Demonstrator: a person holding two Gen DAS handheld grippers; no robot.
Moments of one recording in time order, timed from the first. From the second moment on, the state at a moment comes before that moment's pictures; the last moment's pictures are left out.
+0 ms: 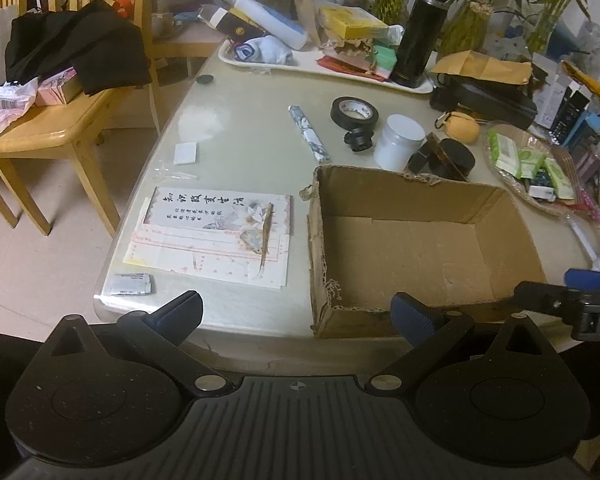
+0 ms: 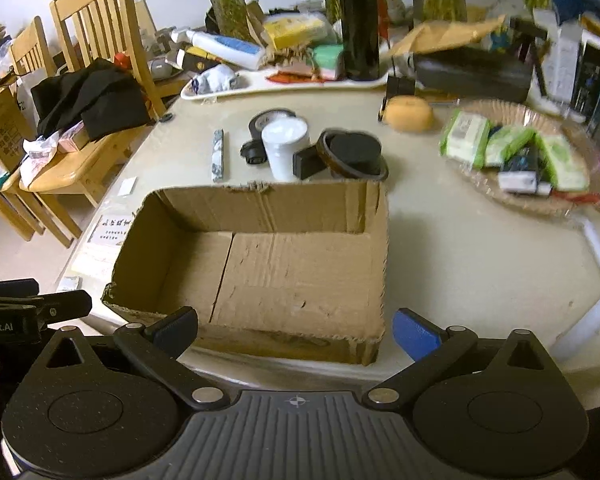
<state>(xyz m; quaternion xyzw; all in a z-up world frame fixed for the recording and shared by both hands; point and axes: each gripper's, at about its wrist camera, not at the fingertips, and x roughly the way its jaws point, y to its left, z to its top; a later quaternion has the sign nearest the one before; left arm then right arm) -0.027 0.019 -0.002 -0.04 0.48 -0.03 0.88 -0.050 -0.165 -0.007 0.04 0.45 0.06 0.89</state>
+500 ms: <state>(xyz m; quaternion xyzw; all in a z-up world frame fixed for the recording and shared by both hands) -0.021 0.011 0.006 -0.04 0.46 -0.04 0.89 -0.051 -0.176 0.013 0.00 0.40 0.02 0.92</state>
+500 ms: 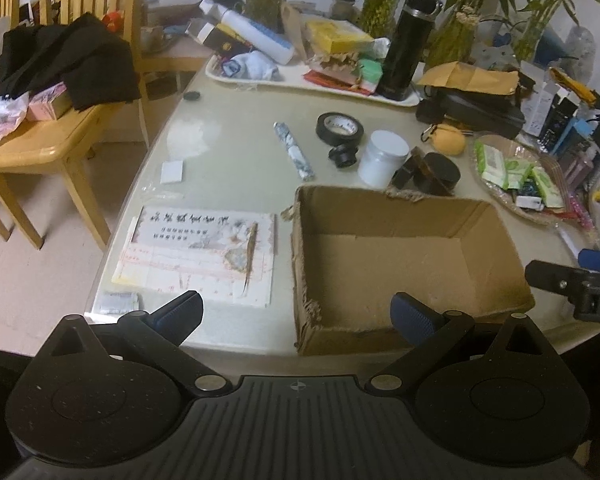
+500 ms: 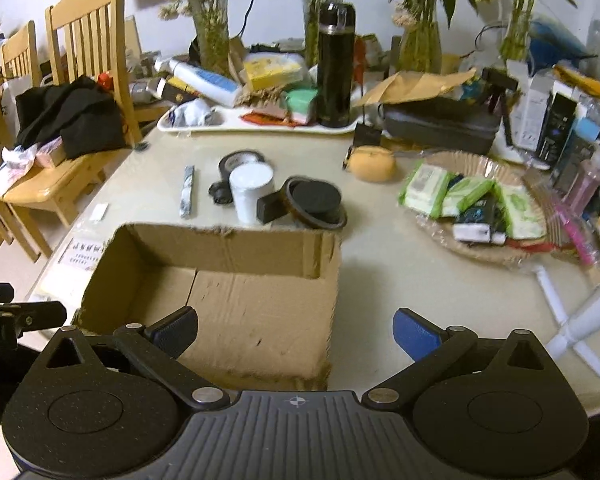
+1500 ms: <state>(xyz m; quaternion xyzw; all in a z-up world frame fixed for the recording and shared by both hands) 0.042 -0.009 0.027 -0.01 0.43 -0.08 0.90 0.021 -0.204 0.006 -0.04 0.43 -0.02 0.90</state>
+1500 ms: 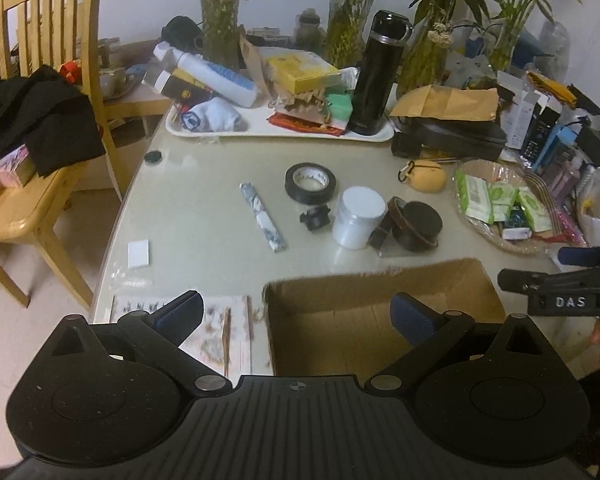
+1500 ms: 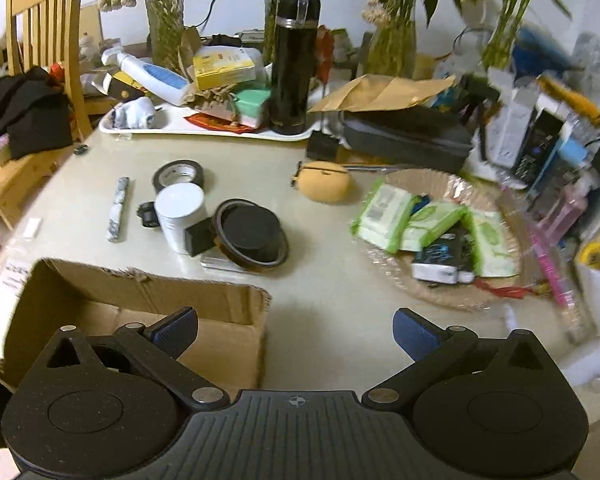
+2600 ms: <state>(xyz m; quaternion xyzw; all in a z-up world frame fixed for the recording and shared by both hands) 0.121 -0.016 0.005 -0.03 0.44 -0.07 0.90 0.126 -0.208 -0.022 0.00 0.45 0.09 0.89</state>
